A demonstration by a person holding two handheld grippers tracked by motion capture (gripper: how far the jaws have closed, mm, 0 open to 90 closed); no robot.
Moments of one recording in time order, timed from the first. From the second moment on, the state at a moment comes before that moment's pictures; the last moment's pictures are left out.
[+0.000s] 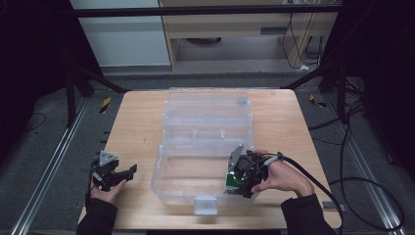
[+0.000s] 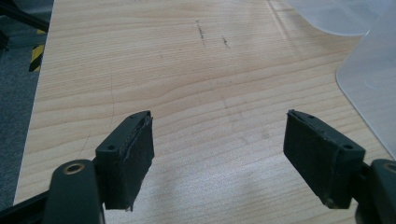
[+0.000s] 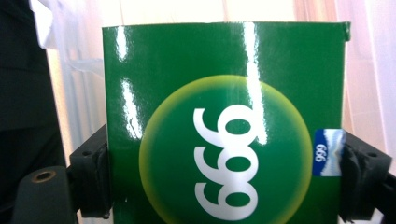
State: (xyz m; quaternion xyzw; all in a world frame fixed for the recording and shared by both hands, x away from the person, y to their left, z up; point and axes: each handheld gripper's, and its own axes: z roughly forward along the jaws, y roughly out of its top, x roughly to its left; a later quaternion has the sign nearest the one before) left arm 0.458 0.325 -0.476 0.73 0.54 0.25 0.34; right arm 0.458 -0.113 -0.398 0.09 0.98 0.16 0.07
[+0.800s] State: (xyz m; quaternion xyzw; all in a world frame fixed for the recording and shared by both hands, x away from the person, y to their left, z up) left arm 0.458 0.324 -0.476 0.73 0.54 0.25 0.34; right arm 0.443 -0.157 -0.362 0.15 0.95 0.25 0.15
